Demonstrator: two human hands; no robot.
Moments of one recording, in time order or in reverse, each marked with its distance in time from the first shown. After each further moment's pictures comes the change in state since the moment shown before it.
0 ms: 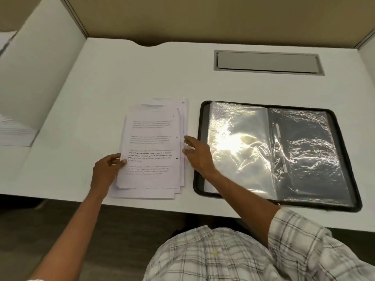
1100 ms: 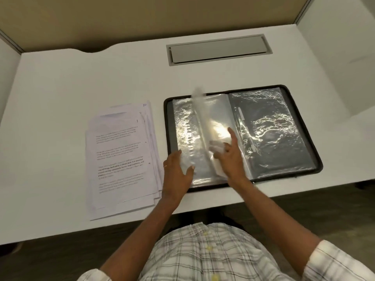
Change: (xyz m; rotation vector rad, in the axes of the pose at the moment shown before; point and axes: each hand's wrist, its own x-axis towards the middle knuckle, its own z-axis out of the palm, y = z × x) left_hand -0.118 0.061 0.232 0.295 -0.341 0.525; right_hand -0.083 0.045 -0.127 0.230 0.490 0.109
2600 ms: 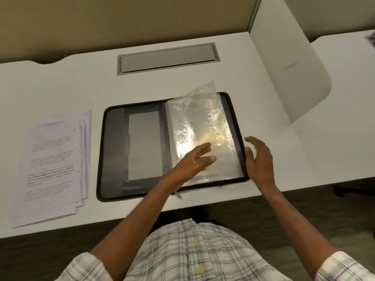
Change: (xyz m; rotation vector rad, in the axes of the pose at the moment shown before) left_hand 0.011 0.232 0.169 -0.455 -0.590 -0.048; right_hand 0.071 0.073 -0.323 -0.488 0.208 -0.344
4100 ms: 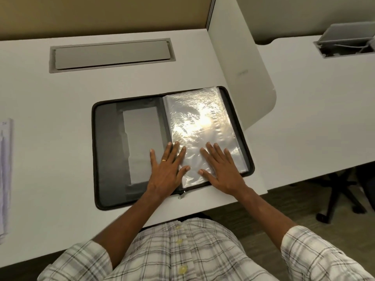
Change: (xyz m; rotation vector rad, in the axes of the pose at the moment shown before) left_hand 0.124 -0.064 0.066 1.278 0.246 0.200; right_hand 0.046 0.087 -0.036 -0.505 -0.544 -0.322
